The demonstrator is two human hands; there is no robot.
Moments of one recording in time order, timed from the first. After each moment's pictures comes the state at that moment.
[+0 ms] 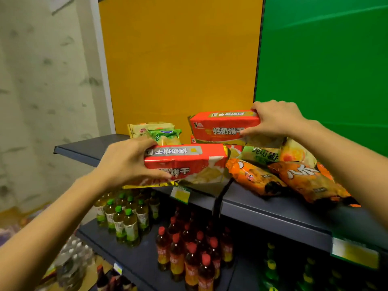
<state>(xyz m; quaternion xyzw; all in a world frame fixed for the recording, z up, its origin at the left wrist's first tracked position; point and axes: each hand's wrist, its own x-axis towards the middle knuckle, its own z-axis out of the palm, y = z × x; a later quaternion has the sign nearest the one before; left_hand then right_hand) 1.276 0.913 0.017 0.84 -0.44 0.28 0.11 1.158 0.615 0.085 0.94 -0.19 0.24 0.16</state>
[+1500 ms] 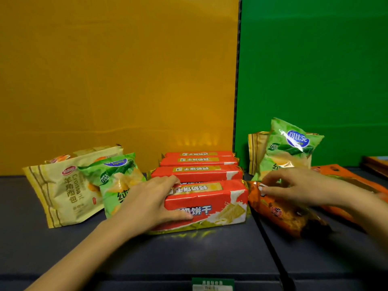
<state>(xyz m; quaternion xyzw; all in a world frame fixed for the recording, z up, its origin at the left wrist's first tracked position) 1.485 0.775 -0.024 0.73 -0.66 0.15 0.14 1.224 0.616 0.013 0.93 -0.36 0.06 -0.04</state>
